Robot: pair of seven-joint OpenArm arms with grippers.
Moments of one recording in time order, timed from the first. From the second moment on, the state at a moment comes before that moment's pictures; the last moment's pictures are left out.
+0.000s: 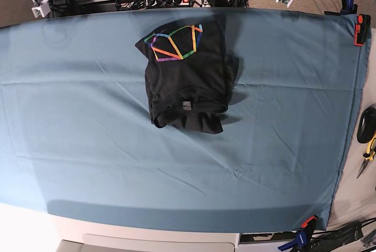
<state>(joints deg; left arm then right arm) 47.3 -16.8 -0.5 106.8 -10.3 -12.3 53.2 -42.2 21.7 42.8 92.2 44.4 39.8 -64.8</state>
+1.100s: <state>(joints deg) 14.3 -13.7 5.5 28.0 -8.7 -9.7 17.6 -8.4 21.5 41.6 13.7 -8.3 20.5 -10.7</state>
